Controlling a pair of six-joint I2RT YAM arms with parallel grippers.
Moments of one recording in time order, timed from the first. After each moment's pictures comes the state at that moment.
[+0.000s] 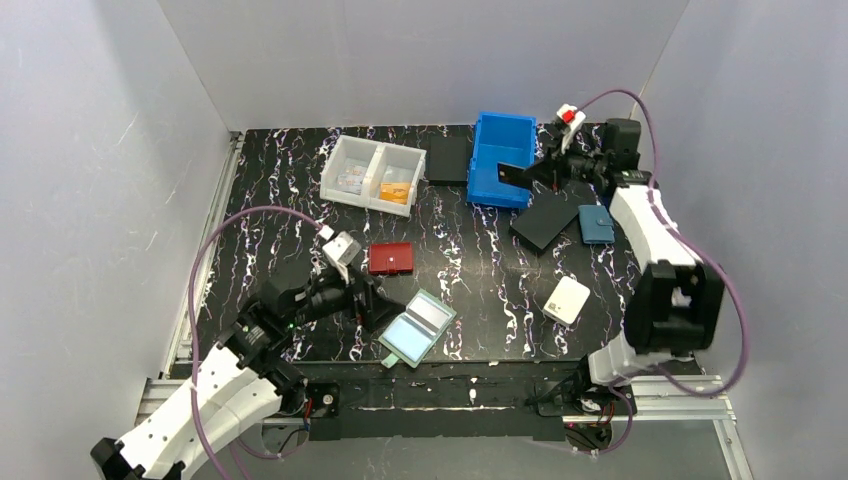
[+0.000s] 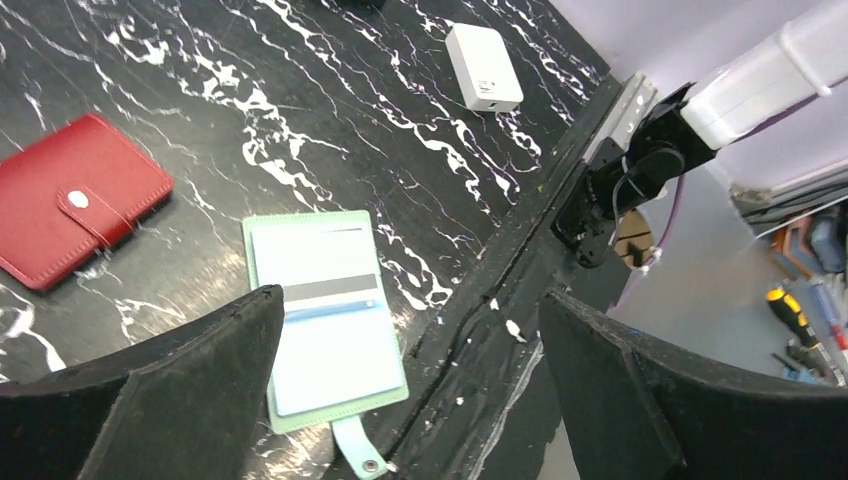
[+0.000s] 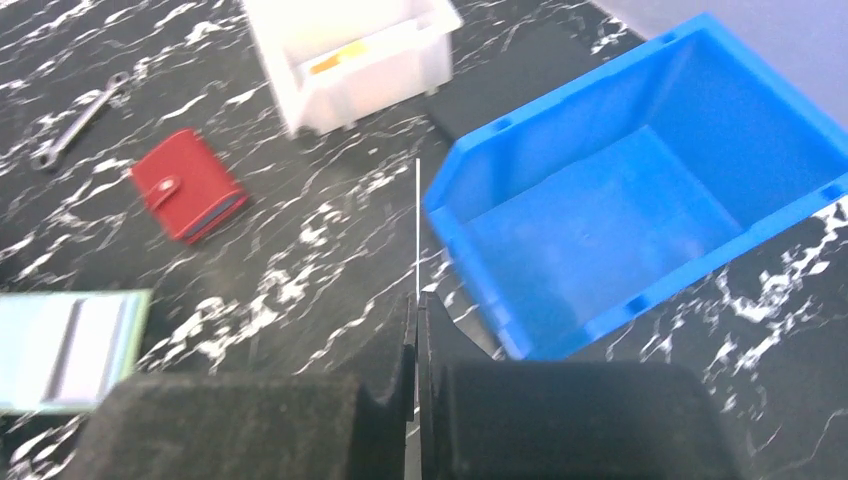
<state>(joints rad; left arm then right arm) -0.67 0.60 0.60 -0.31 0.38 -0.32 0.00 1.50 1.24 -0.26 -0.93 -0.33</state>
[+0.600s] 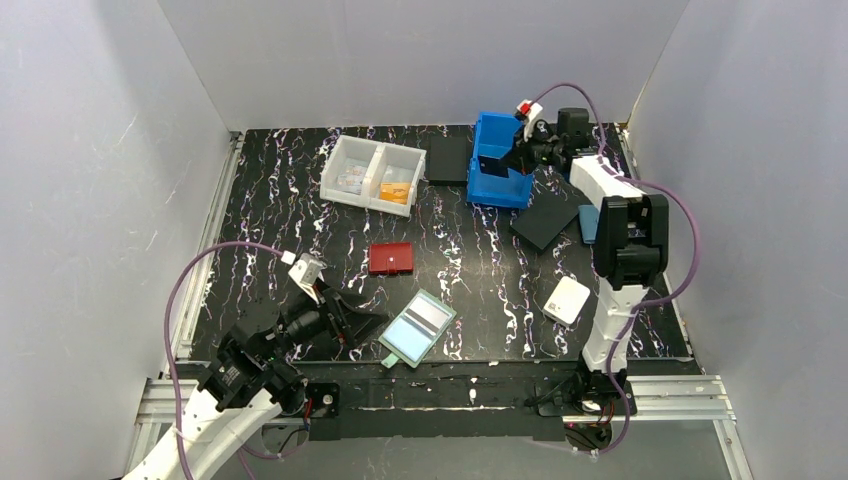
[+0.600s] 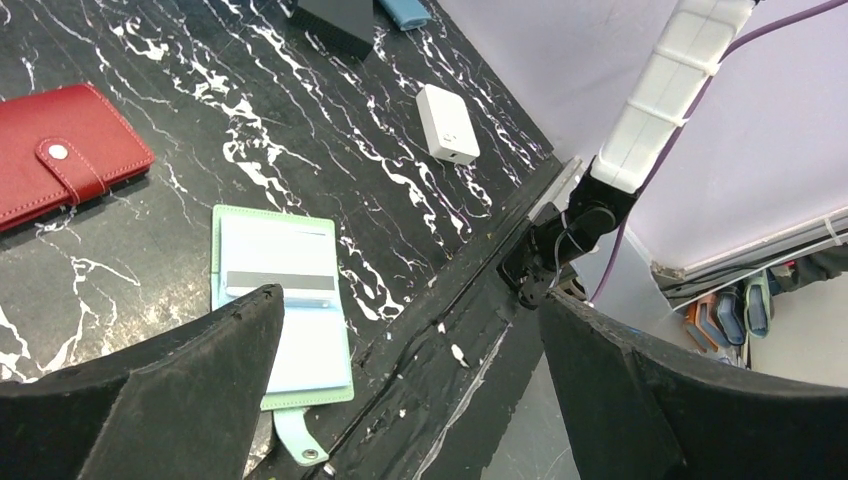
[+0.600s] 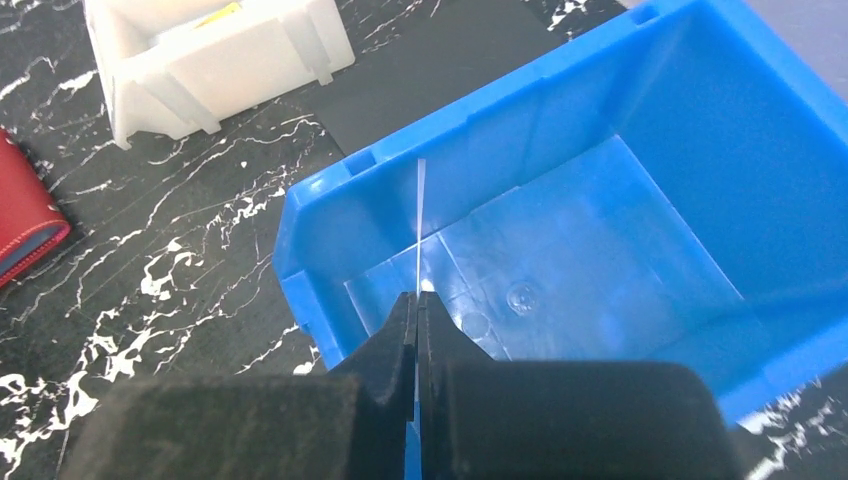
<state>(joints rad) -0.67 0.20 0.44 -0.37 0.29 -0.58 0.09 2.04 1.59 -0.12 -0.81 -0.35</state>
